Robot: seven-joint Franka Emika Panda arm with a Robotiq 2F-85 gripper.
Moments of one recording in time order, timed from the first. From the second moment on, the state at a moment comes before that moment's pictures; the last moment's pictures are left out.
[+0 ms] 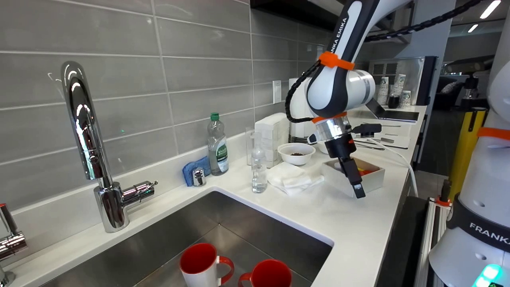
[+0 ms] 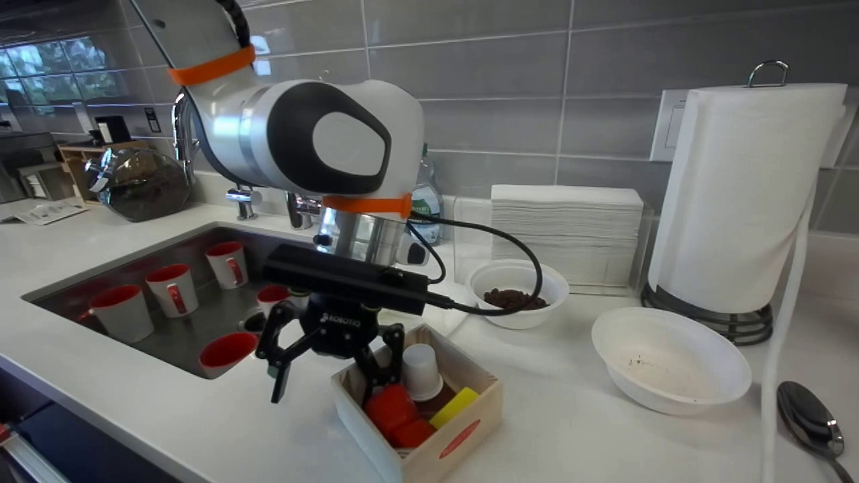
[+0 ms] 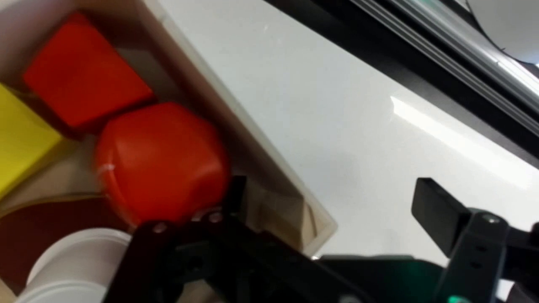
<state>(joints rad) -0.19 0.05 -0.13 -2.75 -0.12 2.32 -0.76</state>
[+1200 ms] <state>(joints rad) -0.06 0.03 -0.01 -2.75 0.10 2.16 -0.76</state>
